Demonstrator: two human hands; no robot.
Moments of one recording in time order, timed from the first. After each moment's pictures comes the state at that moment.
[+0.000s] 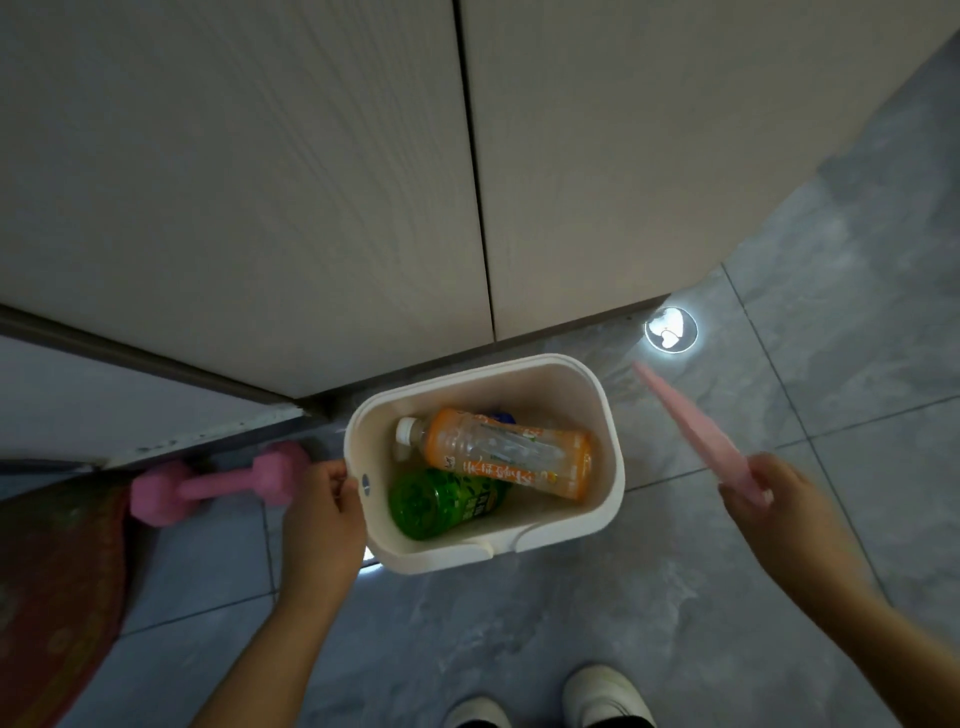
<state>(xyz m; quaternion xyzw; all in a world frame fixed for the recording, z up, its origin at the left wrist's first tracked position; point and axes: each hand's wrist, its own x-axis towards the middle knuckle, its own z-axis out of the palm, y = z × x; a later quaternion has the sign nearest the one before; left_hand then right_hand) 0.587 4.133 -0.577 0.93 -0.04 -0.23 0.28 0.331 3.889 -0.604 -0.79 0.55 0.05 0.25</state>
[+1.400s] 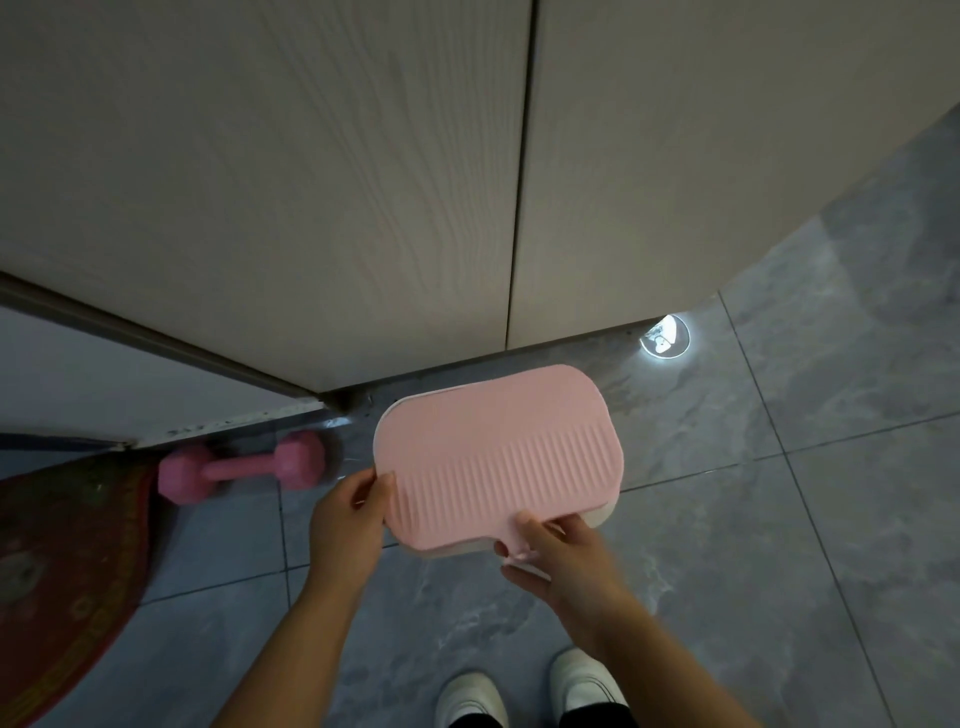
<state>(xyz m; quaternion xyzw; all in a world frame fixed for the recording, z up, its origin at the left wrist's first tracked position) 0.586 4.144 -0.567 0.87 0.03 -0.29 0.40 0.435 4.019 -0.554 -0.28 0.54 0.02 0.79</state>
